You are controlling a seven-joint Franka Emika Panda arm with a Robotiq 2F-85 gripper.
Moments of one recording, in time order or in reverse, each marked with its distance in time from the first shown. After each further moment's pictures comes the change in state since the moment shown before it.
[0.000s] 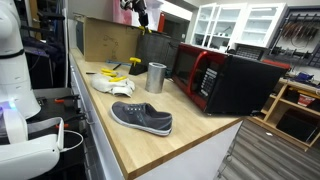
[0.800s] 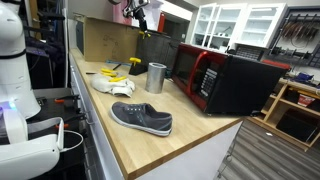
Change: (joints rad) arm 0.184 0.313 -0.004 0.333 -0.154 -0.132 0.242
